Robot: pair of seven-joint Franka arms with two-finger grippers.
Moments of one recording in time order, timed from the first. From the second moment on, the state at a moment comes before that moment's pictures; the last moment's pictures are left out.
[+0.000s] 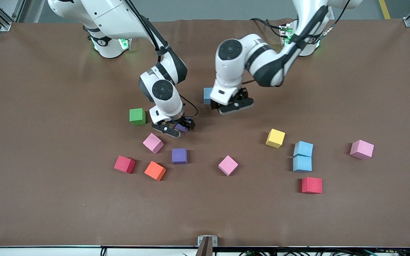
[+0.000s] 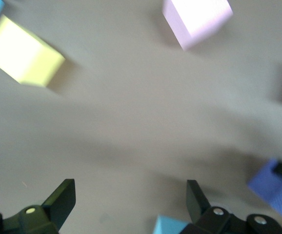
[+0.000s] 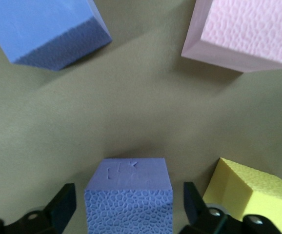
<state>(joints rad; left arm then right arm) -0.27 0.35 -0.50 -1.90 0.32 2.20 -1.23 0.71 0.55 -0.02 -1.90 0.09 2.47 1.03</state>
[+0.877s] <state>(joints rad) 0.12 0.47 -0.49 -1.80 0.32 2.21 -0.41 0.71 0.51 -0.03 -1.89 0.09 2.40 1.44</state>
